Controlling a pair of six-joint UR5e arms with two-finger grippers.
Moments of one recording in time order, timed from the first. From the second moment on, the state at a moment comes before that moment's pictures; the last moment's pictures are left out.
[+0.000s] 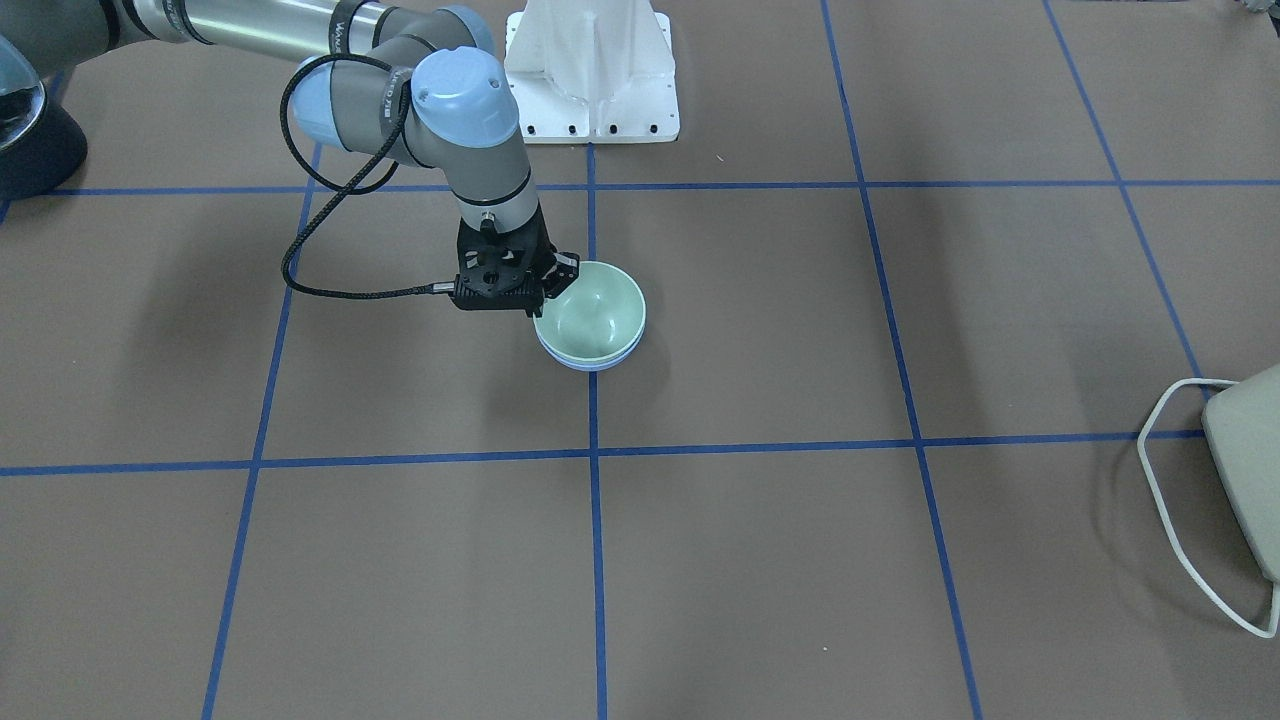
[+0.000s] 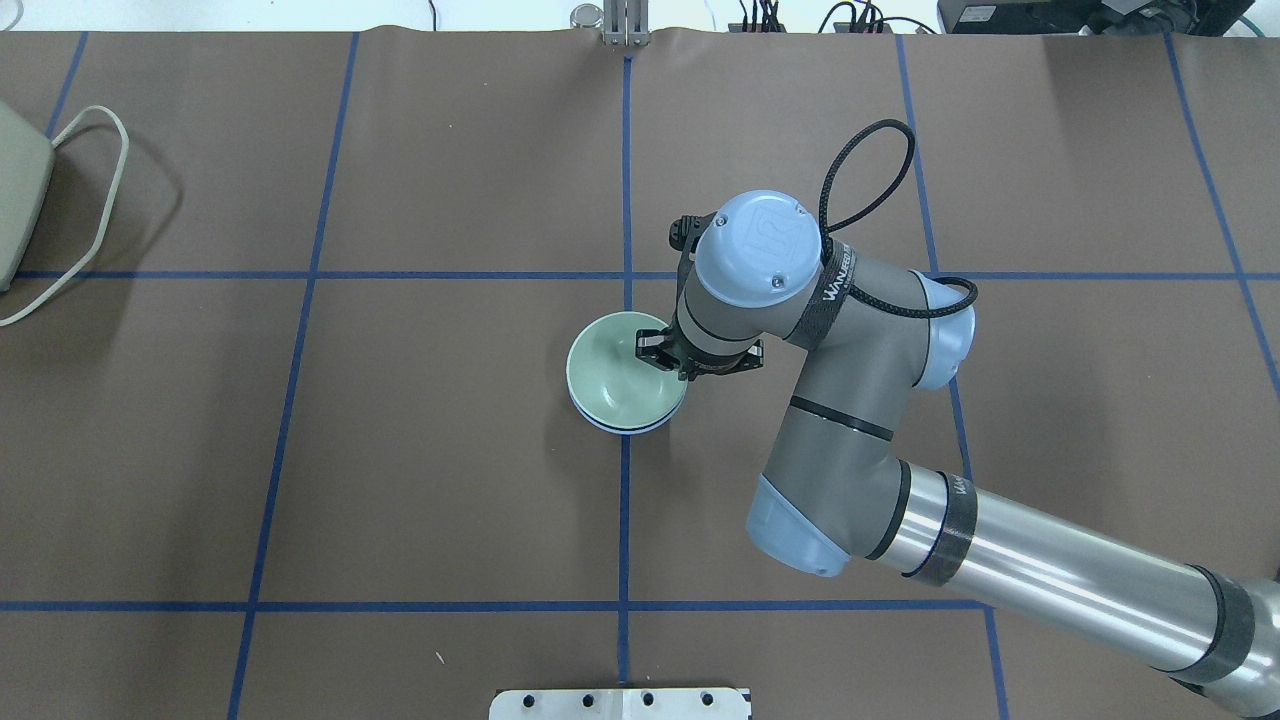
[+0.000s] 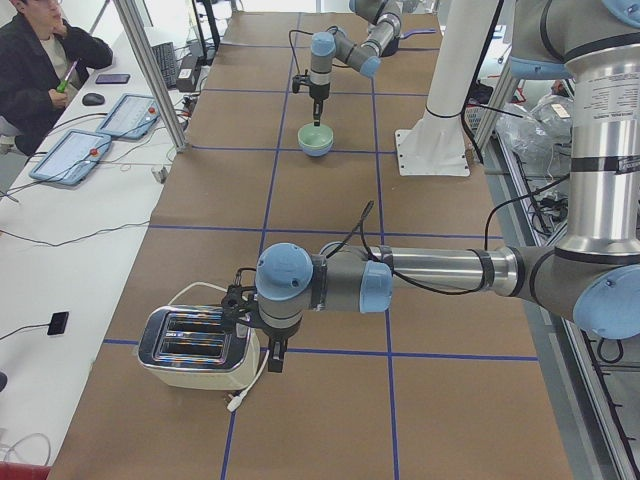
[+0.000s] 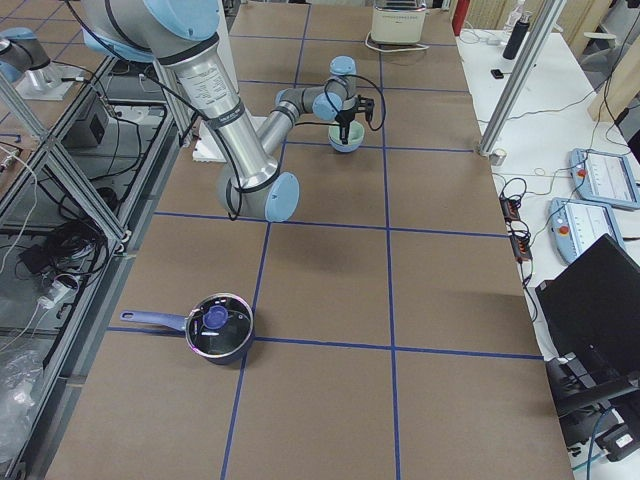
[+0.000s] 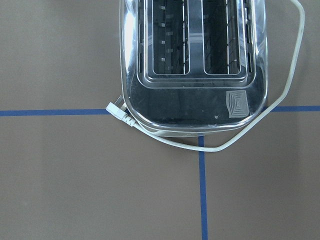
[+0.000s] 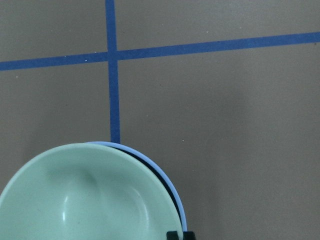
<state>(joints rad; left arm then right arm) -1.71 -1.50 -1.67 -1.60 -2.40 0.07 0.53 -0.89 1.64 -1.51 1.89 1.28</state>
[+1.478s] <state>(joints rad) -1.71 -1.50 -1.67 -1.60 -2.39 0.07 0.64 -0.95 1.69 -1.46 1.91 1.23</state>
